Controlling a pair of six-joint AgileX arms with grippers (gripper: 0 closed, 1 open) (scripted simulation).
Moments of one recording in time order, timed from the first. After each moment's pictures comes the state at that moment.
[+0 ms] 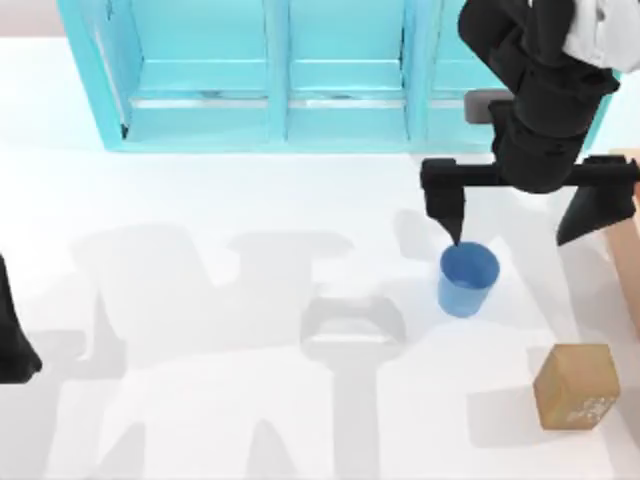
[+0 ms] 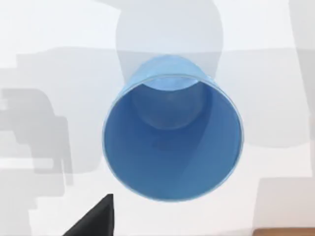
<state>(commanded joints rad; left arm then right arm) 0.00 0.00 0.00 0.00 0.00 0.00 0.43 2.02 1.67 -1.22 0.00 0.45</state>
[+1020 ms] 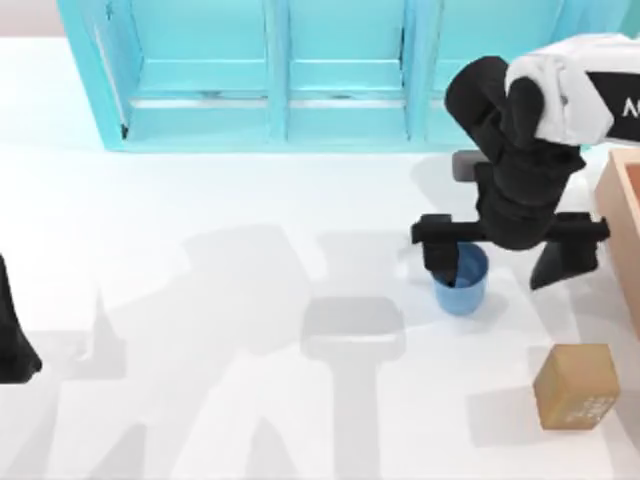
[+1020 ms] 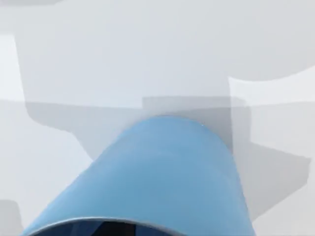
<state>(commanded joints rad) 0.00 0.00 0.00 0.00 0.00 0.00 0.43 2.09 1.47 -0.95 0.00 0.45</state>
